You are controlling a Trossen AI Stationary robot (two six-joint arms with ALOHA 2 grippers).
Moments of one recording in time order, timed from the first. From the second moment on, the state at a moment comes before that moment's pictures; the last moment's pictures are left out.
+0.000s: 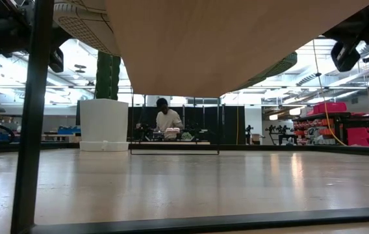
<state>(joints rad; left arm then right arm) -0.05 0.01 0.01 0.28 -0.16 -0.30 0.14 0.00 0.26 -0.21 0.28 0.47</state>
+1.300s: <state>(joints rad) -0.05 0.01 0.01 0.28 -0.16 -0.30 0.04 0.06 0.01 0.03 0.03 0.31</state>
